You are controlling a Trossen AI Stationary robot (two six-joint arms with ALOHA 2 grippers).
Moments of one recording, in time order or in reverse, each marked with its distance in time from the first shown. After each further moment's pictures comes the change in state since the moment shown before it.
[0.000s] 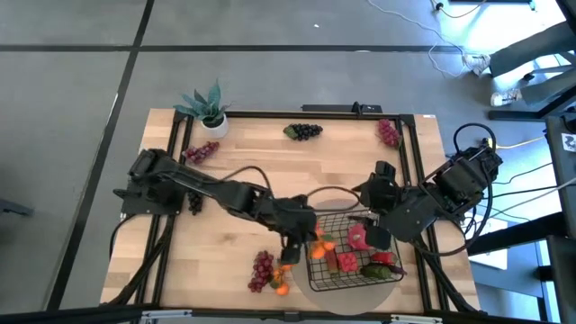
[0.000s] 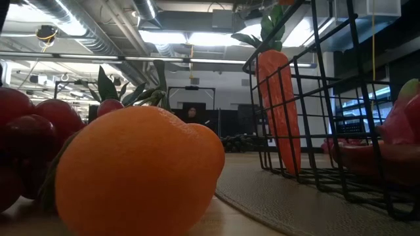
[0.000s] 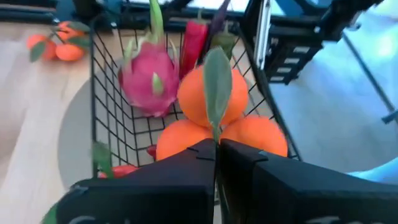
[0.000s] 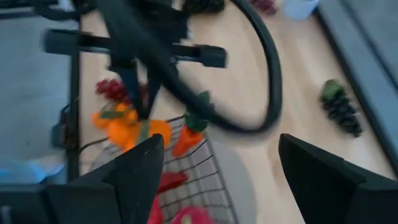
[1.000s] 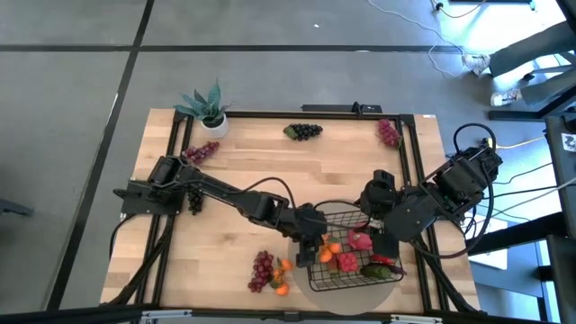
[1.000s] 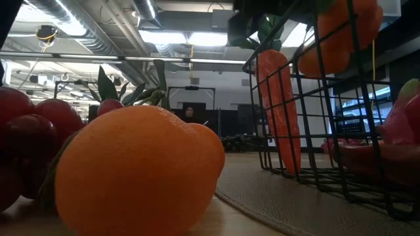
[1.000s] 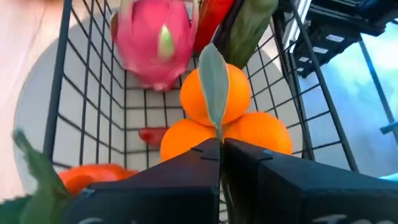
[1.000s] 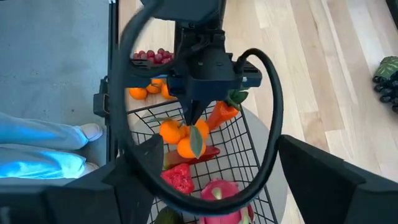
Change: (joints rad) left arm 0.028 0.173 0.000 0.087 0.029 -0.171; right arm 0.000 0.000 0.000 0.000 -0.184 0.001
